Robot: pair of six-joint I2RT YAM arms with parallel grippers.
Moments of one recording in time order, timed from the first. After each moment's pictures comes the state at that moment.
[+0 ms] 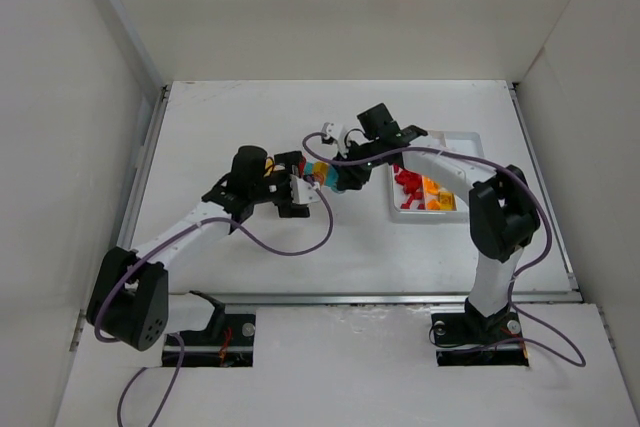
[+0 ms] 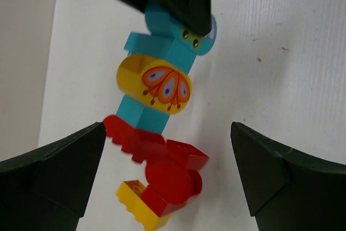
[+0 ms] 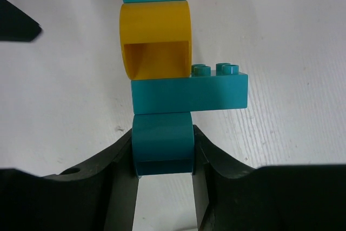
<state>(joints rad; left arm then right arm) -0.44 1.27 0.73 -0.02 0.55 0.96 0.56 1.87 1.44 -0.52 -0.53 -0.51</state>
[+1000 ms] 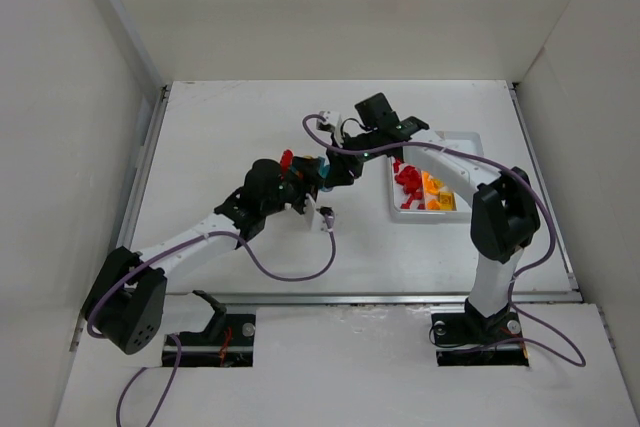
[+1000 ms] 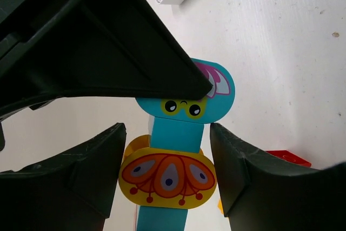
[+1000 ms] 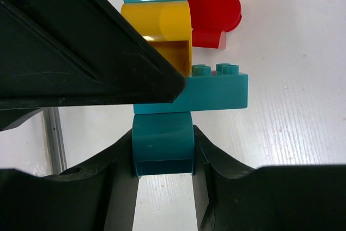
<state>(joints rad) -0.60 1.25 0.65 0.19 0.36 1.47 0.57 1.86 1.56 -0.58 -0.75 -0.38</state>
